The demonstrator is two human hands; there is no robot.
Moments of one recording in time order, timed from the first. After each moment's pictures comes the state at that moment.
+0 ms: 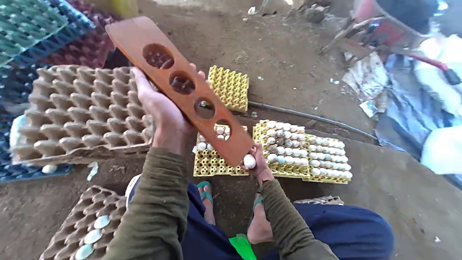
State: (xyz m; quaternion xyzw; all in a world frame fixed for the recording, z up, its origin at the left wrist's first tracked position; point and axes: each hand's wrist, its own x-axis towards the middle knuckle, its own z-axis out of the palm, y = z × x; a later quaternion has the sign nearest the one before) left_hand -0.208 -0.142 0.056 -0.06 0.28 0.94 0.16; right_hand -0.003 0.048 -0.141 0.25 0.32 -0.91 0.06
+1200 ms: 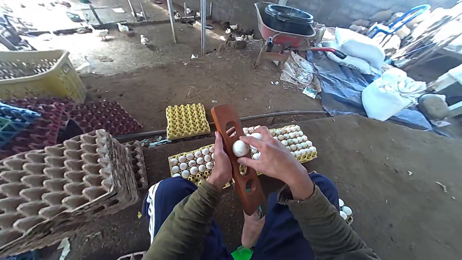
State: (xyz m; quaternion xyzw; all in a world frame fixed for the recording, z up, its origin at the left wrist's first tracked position) left_hand -0.006 -0.024 0.031 0.15 0.40 0.79 0.44; right_hand 0.112 0.054 0.118 0.27 0.95 -0.16 -0.03
